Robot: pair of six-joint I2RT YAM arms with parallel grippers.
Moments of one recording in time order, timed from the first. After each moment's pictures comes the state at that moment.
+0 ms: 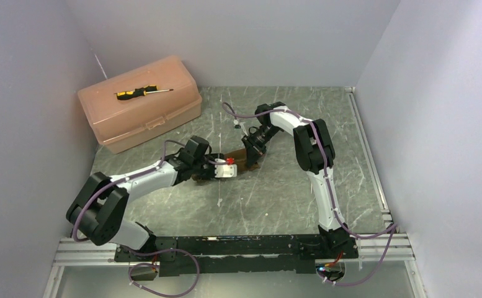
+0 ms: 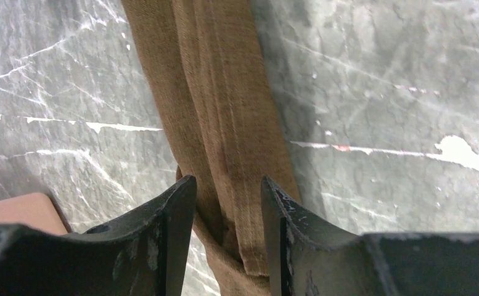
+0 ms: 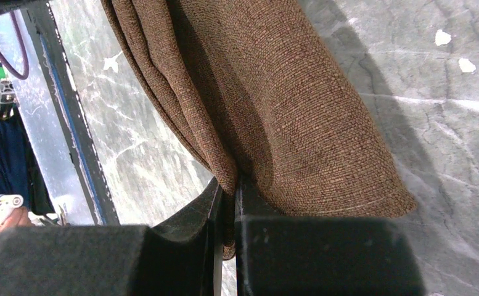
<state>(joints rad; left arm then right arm) -0.62 1.42 0.74 -0.15 0.26 1.00 0.41 2.39 1.86 -1.17 -0.87 -0.68</state>
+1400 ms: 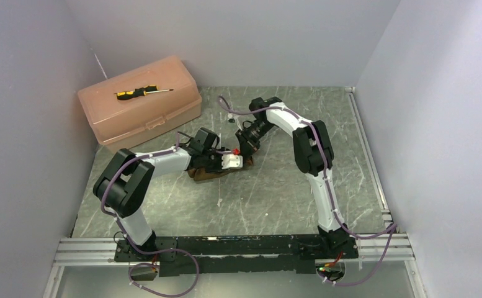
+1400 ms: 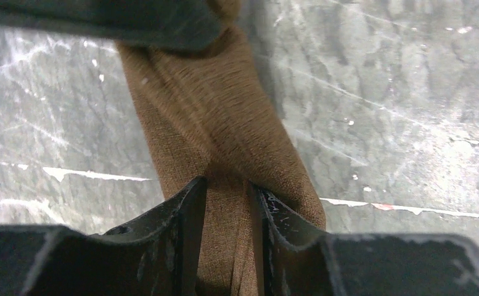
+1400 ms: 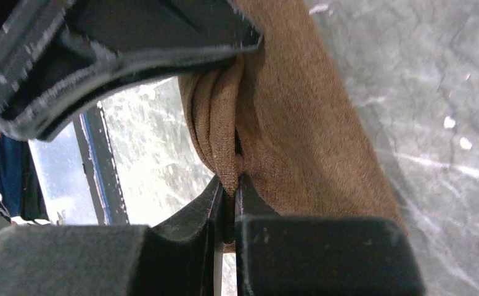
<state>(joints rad) -0.58 1.71 0.93 -0.13 0.36 0.95 0.45 2.35 1.92 -1.17 -0.92 -0.64</state>
